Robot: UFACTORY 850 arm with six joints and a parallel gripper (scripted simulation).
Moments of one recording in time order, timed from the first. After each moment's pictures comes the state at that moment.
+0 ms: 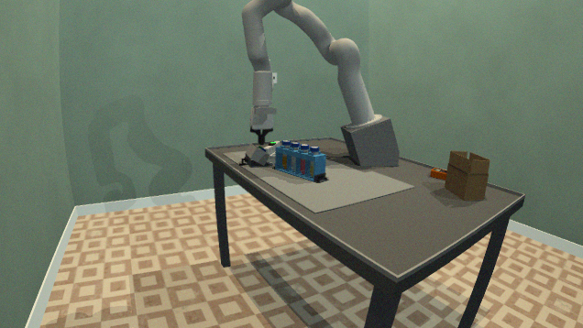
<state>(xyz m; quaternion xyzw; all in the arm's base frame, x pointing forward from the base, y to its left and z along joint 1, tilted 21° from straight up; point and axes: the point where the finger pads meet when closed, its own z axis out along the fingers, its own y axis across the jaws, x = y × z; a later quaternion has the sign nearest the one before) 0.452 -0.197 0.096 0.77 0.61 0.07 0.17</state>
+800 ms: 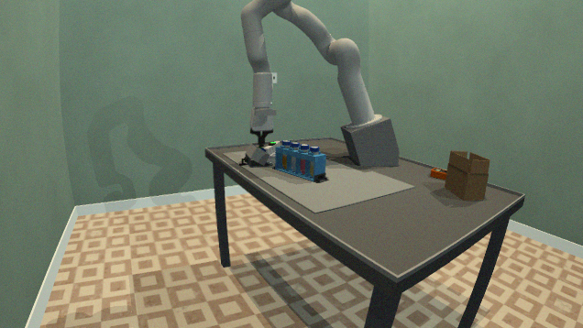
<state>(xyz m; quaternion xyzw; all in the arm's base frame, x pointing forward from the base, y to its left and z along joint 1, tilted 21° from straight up) 0.454 -0.198 0.090 0.77 0.61 0.07 0.17</state>
